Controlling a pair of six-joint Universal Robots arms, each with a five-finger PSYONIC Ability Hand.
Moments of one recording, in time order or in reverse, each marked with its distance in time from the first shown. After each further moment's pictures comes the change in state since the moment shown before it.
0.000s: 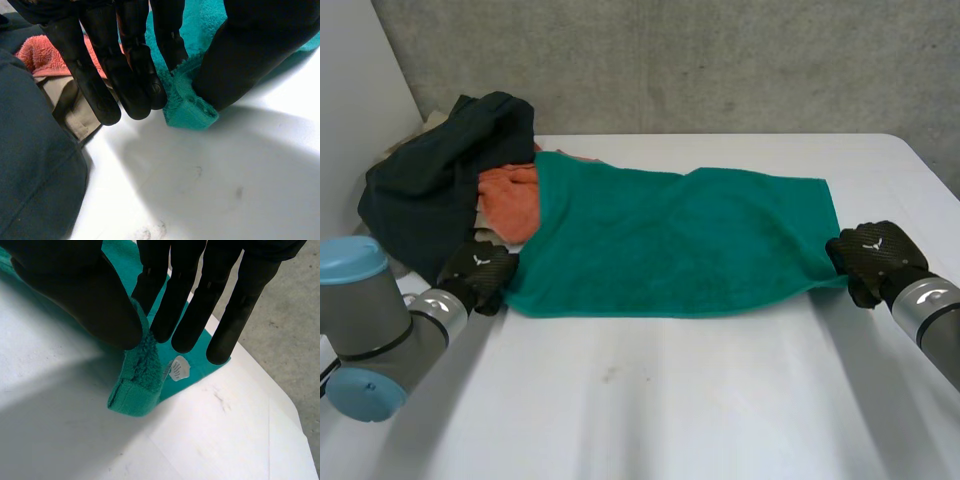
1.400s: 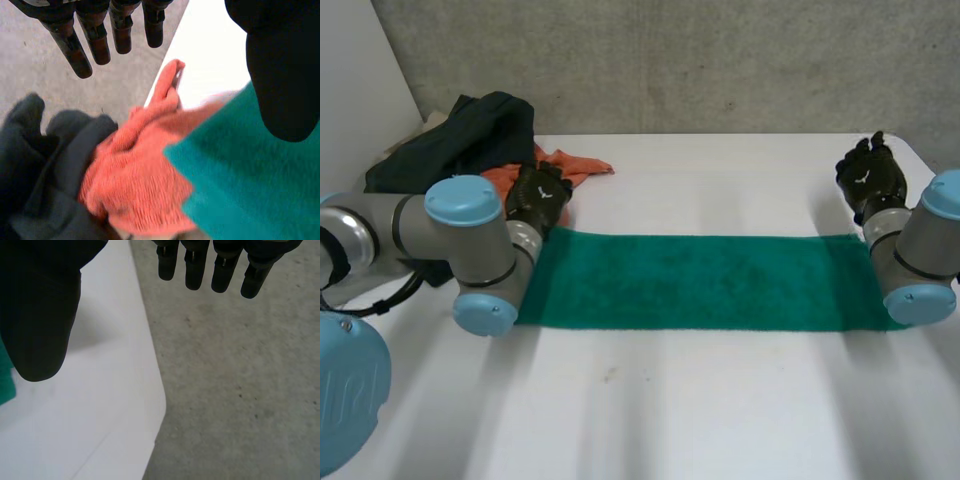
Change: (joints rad) left arm -0.282 -0.316 0.687 -0.136 -0.316 0.283; right arm 0.064 0.515 -0.656 -0.177 0.244 -0.439; left_hand -0.946 -0.984 -0.979 -0.993 -0.940; right_hand -0.901 -0.962 -0.981 -0.995 -0.963
